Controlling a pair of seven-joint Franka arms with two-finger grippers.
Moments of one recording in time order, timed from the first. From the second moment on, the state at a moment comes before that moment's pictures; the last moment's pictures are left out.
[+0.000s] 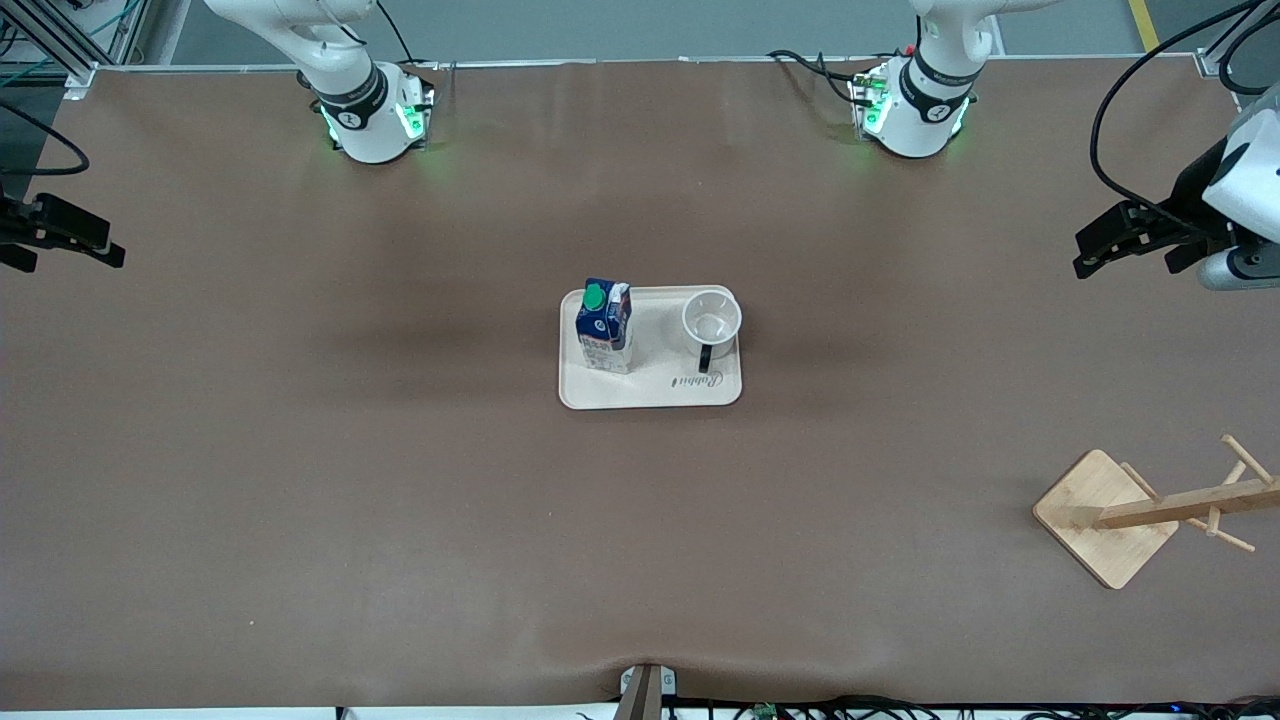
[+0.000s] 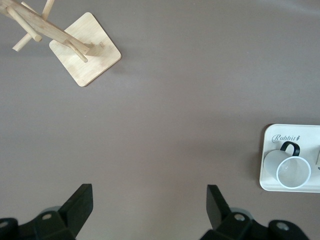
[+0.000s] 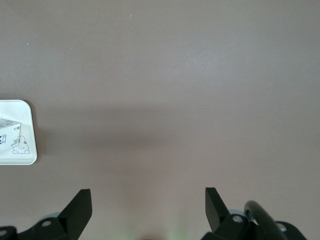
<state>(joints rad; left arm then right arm) 0.12 0.00 -0.20 -1.55 0.00 1.57 -0.13 -0.02 0.03 -0.09 -1.49 0.04 1.45 -0.13</state>
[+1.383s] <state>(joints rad) -0.20 0.20 -0.34 -1.84 0.00 1.97 -0.53 -0.02 0.03 -0.09 -1.49 0.04 1.45 -0.13</state>
